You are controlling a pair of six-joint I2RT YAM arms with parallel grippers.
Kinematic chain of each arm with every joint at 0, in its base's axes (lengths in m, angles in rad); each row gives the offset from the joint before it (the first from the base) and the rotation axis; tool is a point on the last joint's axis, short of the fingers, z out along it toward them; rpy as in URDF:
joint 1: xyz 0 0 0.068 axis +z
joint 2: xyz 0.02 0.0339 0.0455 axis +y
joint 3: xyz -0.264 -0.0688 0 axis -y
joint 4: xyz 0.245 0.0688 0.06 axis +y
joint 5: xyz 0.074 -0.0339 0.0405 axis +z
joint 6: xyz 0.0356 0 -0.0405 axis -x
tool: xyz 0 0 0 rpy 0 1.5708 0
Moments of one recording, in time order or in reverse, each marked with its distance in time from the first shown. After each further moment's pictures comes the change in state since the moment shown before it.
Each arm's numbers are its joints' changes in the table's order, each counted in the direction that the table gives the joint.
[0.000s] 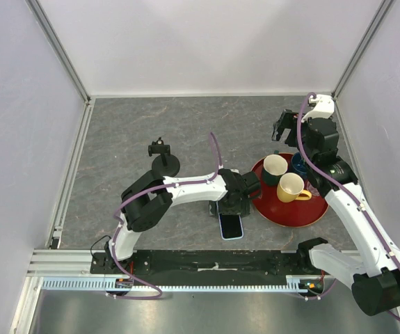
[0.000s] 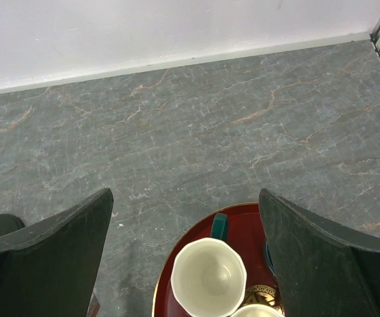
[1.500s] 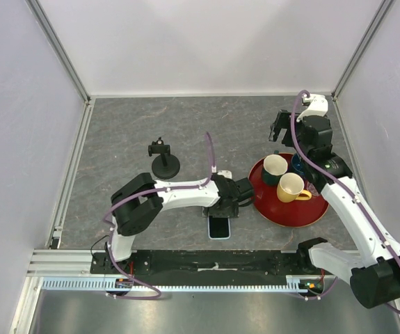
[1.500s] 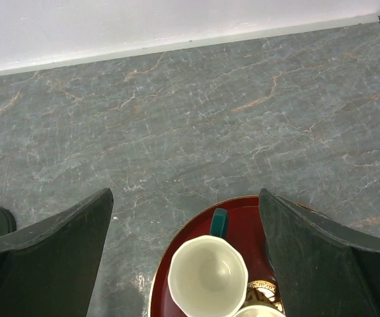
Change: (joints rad) left arm -0.025 -0.068 -0.093 -0.002 0.135 0.011; right arm 0.000 0.051 0.000 0.000 0.007 0.000
